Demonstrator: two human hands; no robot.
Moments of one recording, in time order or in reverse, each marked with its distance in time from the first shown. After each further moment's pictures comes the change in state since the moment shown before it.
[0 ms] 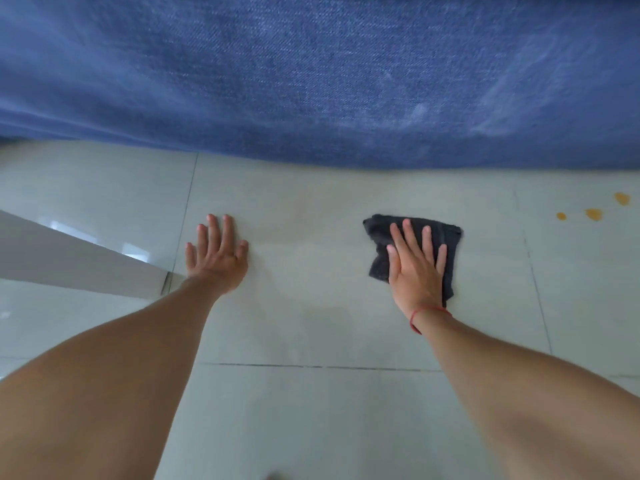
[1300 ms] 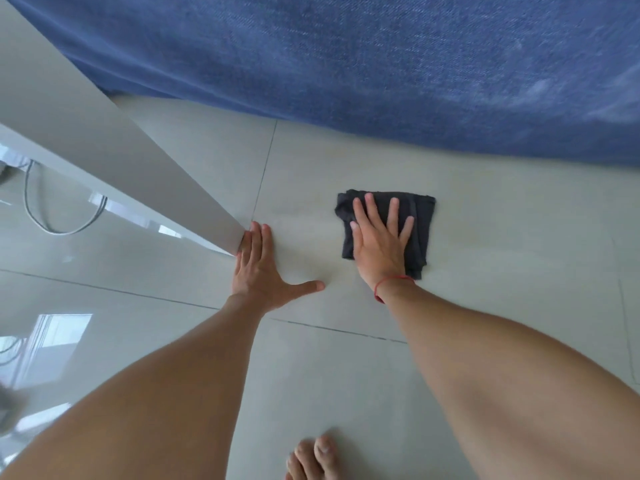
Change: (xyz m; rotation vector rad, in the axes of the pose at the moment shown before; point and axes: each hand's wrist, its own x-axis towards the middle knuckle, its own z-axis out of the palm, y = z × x) left_hand -0.068 -0.067 0.020 -0.116 0.062 0.054; right_hand -0.019 -0.152 0.043 -0.017 -0.094 -0.237
